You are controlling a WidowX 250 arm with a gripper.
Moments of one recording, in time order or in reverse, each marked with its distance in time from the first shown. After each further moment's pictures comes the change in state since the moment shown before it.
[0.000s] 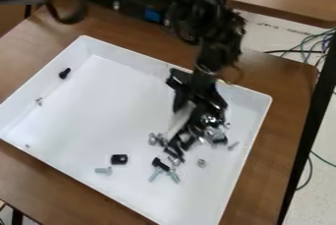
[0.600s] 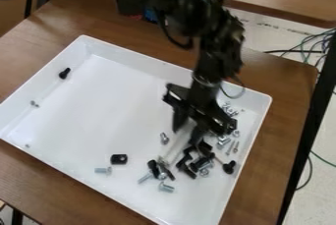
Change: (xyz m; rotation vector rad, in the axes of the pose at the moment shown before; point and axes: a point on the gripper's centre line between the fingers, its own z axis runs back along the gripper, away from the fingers) arm -0.027 0.042 0.019 0.019 -0.004 0.172
